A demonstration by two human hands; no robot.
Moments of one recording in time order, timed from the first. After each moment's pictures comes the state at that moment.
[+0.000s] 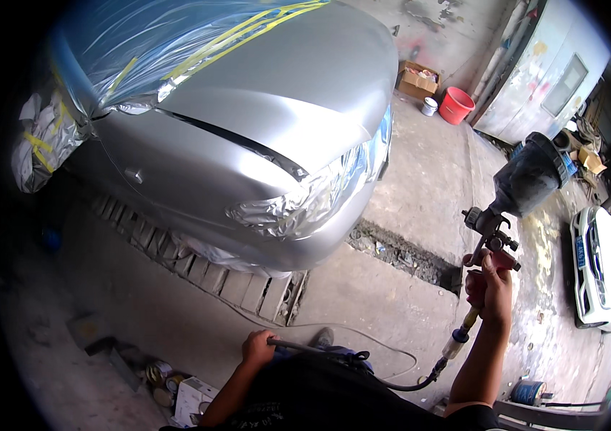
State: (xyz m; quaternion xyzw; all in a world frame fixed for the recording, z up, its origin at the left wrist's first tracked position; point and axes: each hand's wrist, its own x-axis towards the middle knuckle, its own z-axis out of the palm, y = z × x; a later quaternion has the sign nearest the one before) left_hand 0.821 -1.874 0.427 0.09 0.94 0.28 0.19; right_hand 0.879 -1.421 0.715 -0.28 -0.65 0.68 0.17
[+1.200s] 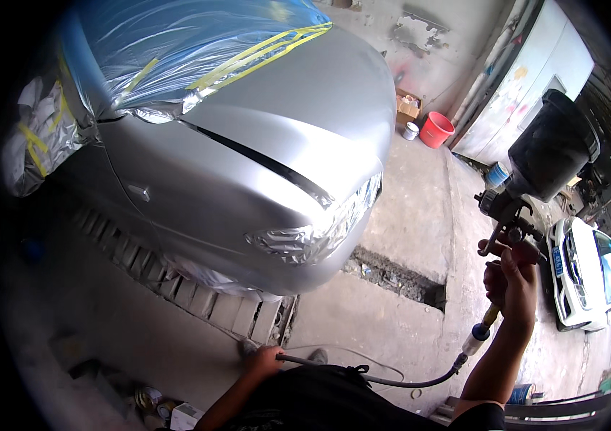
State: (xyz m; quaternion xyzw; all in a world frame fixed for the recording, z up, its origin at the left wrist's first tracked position) left_hand 0.763 -1.912 0.413 0.21 0.87 0.33 0.29; right_hand 0.832 -1.516 0.817 -0.19 -0.72 0.61 0.26
